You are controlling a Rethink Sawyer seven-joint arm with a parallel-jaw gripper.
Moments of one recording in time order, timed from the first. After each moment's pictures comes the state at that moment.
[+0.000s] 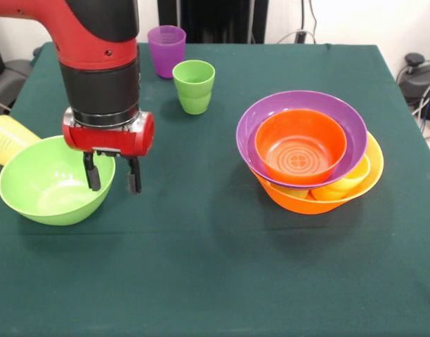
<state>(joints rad) -0.58 -0.38 0.29 1.24 -0.34 0.61 1.68</state>
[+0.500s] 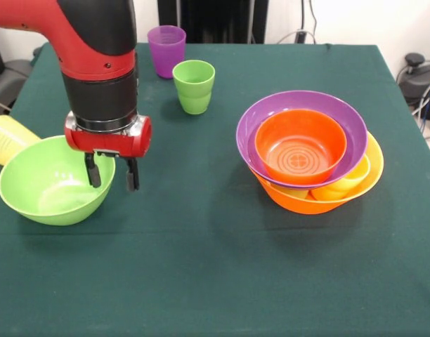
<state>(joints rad) -0.59 -0.35 0.25 1.25 -0.34 0.61 1.68</state>
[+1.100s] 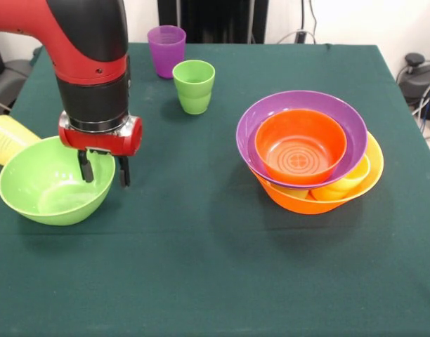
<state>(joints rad) -0.59 -0.33 0.21 1.25 -0.33 0.61 1.68</state>
